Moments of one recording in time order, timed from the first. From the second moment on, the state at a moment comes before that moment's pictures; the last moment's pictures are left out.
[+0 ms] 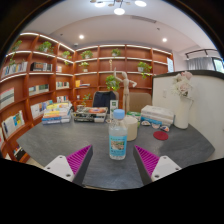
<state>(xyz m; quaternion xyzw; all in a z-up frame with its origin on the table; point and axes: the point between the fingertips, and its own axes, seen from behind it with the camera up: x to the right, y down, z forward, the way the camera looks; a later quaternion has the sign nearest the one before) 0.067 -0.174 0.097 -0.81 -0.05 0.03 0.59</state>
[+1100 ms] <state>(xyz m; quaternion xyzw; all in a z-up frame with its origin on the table) 0.062 -0.031 0.064 -0.80 -0.01 0.00 0.60</state>
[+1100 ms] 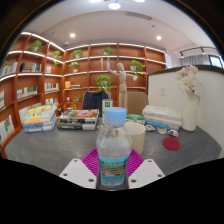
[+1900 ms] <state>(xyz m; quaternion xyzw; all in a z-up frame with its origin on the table) 0.017 0.085 0.162 -0.46 0.51 0.60 0.42</state>
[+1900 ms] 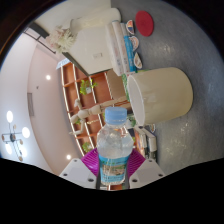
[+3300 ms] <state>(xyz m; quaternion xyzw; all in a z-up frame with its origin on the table) 0.313 0.070 0.106 -0.79 0.17 -0.17 0.57</state>
